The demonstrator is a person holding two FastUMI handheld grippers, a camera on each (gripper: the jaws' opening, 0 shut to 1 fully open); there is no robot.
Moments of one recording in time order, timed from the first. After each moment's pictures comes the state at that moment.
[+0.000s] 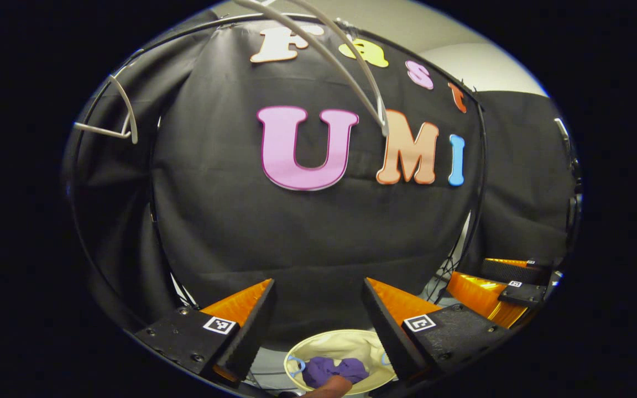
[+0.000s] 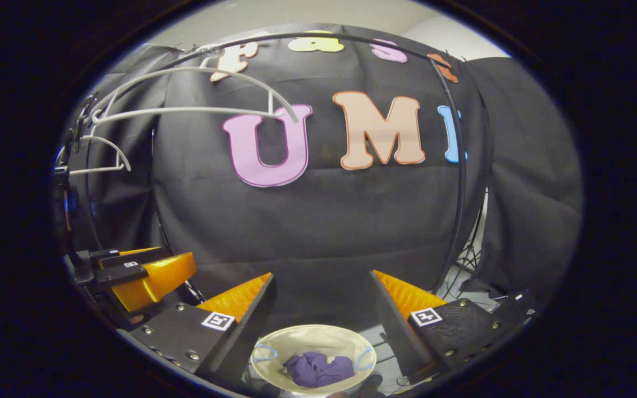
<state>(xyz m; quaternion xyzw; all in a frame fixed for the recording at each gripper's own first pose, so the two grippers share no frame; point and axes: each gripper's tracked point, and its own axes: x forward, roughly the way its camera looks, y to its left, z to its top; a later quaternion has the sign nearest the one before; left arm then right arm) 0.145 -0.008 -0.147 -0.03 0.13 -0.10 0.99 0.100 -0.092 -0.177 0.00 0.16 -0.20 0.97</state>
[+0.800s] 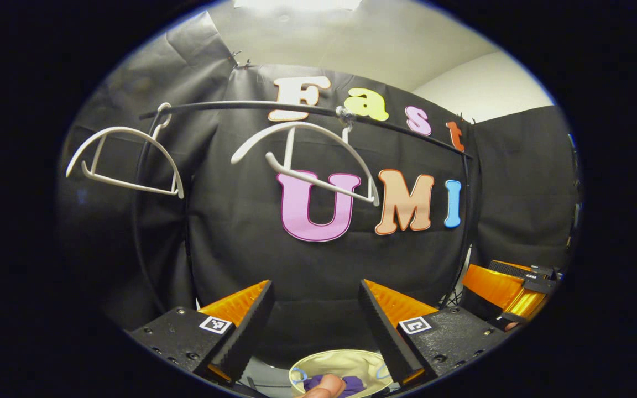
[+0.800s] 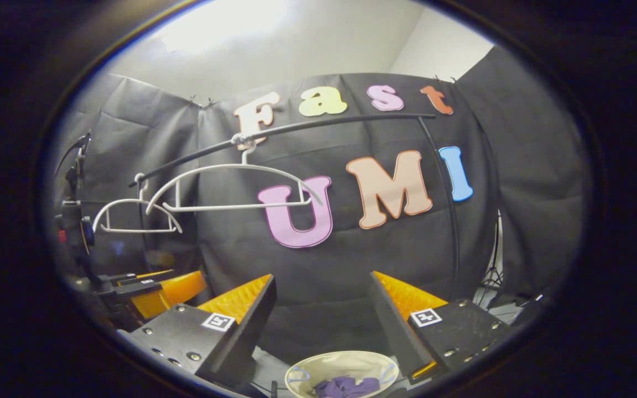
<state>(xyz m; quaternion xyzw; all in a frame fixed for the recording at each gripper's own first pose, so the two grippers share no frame) 0.052 0.005 -0.055 -0.02 0.01 -0.07 1.00 0.022 -0.050 -0.066 0.04 0.01 -0.14 0.99</state>
